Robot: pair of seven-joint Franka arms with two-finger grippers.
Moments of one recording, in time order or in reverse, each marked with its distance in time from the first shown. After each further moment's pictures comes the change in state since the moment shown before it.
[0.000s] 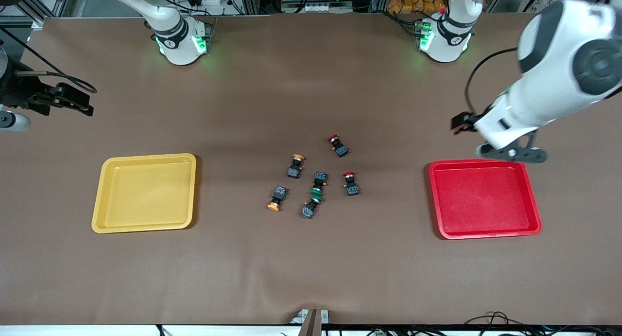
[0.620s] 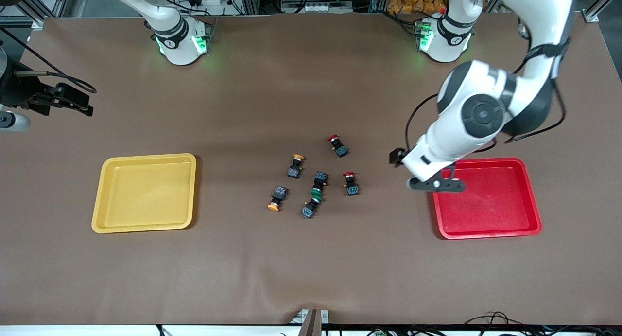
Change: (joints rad) left arm -0.156 0.216 -0.004 0.008 0.001 0.324 -0.194; right arm -0.001 0.000 -0.001 0.000 0.000 0.000 0.000
